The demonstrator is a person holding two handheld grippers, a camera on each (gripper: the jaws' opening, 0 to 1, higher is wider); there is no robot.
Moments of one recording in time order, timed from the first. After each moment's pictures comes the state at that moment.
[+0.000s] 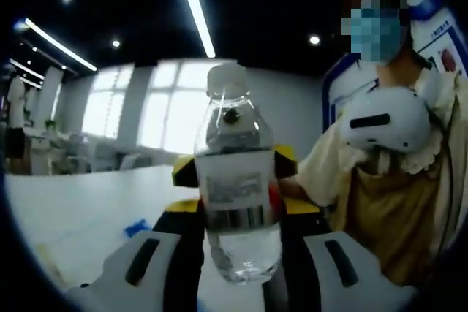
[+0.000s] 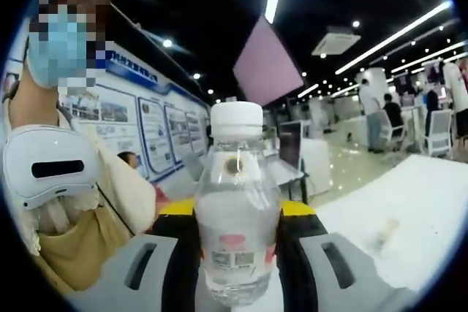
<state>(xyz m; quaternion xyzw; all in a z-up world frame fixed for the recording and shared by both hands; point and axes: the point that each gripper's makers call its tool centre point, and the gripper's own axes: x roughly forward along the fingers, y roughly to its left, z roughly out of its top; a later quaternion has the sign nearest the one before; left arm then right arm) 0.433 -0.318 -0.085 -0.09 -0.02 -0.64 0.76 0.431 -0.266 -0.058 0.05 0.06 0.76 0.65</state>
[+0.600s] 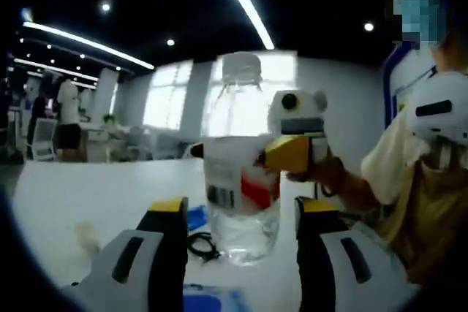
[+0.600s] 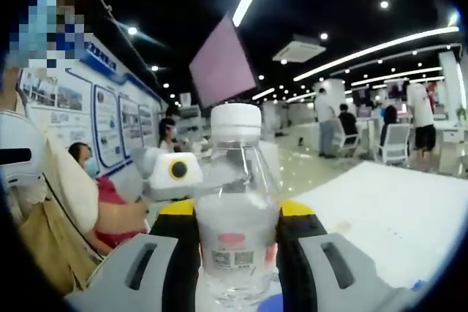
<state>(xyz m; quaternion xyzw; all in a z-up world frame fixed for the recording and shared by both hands) 0.489 -0.295 -0.112 -0.07 0.02 -0.46 0.89 0.498 -0.258 -0.075 0.02 0.05 0.64 0.76</state>
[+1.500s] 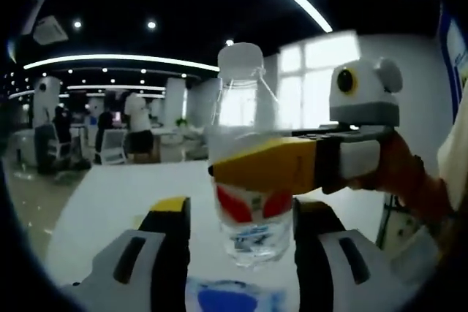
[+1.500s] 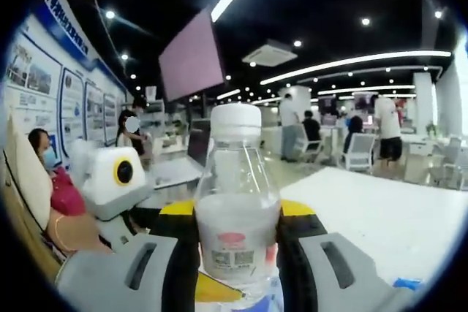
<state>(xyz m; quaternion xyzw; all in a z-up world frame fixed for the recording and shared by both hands) 0.521 -0.282 -0.124 -0.02 0.02 -0.25 0.97 0.520 -0.254 -0.085 -0.02 0.03 0.57 0.82</state>
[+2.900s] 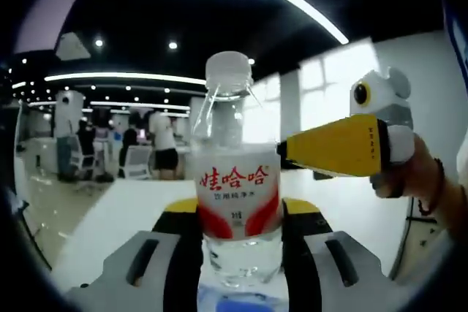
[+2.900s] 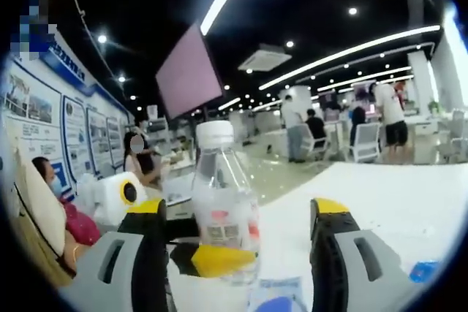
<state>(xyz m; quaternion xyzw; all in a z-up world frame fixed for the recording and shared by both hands) 0.529 -0.241 -0.108 -0.02 -0.03 -0.17 0.99 0.518 -0.265 -0.074 0.05 0.04 0.57 0.82</state>
